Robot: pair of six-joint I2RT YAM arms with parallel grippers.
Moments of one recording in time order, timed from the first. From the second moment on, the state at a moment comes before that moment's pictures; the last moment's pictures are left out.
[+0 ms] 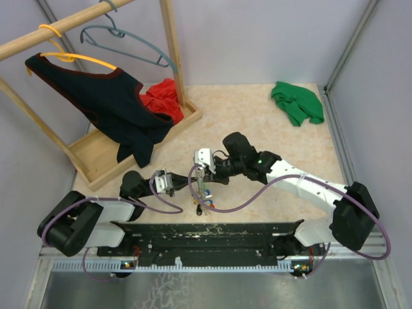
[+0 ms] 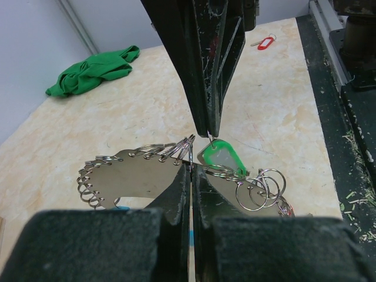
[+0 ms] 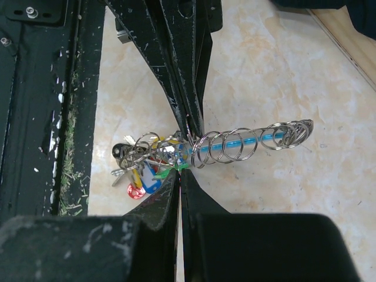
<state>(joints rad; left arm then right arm) -0.53 1.31 0.14 1.33 0.85 0.19 0.83 1.32 0.97 -0.35 -0.58 -0.57</state>
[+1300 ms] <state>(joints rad) -0.53 1.32 0.15 1.28 0.94 0.23 0.89 1.30 0.95 -0.32 -0.45 -0.62</state>
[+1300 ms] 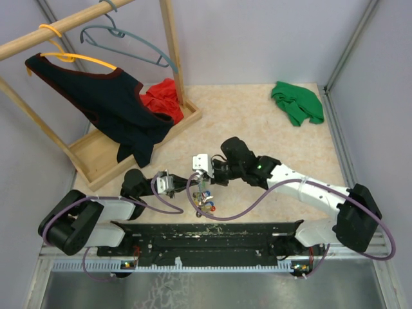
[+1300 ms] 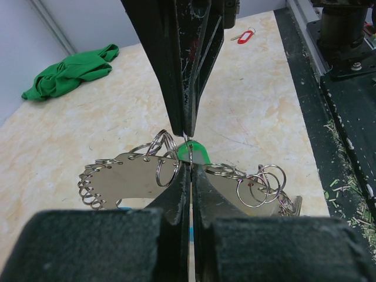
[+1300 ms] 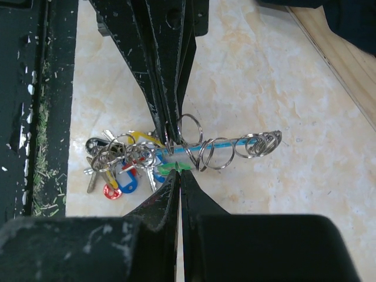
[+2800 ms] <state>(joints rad) -0.53 1.32 0.16 1.25 0.96 0.28 0.89 1.30 0.94 -0.31 -0.47 -0.60</state>
